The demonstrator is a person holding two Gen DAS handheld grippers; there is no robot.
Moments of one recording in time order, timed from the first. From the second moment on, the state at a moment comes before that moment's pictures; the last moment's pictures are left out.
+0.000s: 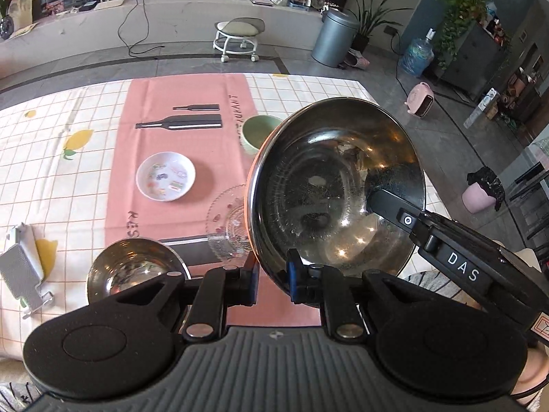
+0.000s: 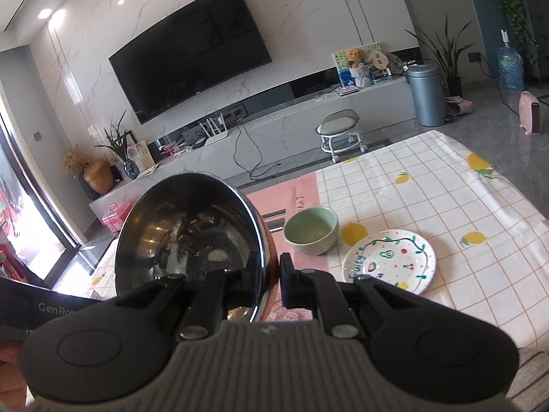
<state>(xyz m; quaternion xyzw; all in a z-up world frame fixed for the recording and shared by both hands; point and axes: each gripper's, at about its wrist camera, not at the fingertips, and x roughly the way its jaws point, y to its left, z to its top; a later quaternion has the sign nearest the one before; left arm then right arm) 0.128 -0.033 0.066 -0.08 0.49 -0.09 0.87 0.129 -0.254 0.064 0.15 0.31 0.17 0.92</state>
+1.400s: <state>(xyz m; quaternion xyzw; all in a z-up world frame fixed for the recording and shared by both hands) 0.098 0.074 -0.028 -0.11 0.49 0.05 0.86 0.155 -0.085 -0.025 0.04 0.45 0.25 0.86</state>
